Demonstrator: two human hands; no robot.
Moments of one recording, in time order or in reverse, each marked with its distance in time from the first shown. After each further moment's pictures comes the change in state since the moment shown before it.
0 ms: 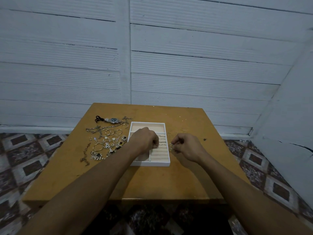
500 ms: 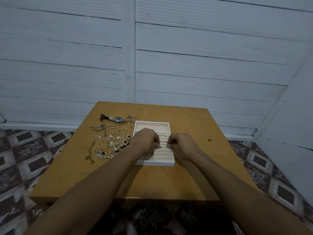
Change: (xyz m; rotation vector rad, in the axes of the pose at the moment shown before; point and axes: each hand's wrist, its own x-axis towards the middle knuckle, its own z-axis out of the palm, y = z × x) left_hand -0.006 -0.007 0.004 -0.106 0.046 -0.109; right_hand 0.013 -0.019 0.021 -0.331 -0.052 -0.155
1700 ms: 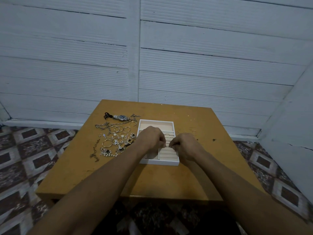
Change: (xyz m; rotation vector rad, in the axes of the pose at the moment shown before) left_hand 0.004 -0.001 -0.001 -0.015 -0.018 0.024; right_hand 0.008 0.001 0.007 -0.125 -0.067 -0.034
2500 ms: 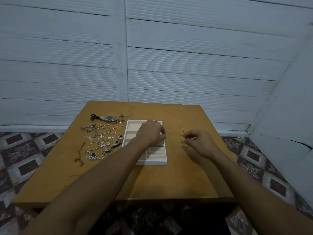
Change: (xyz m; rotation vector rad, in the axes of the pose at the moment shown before) left_hand 0.031 0.032 0.008 0.054 0.087 0.061; right_hand -0.034 0.060 -0.032 0.304 0.180 0.209
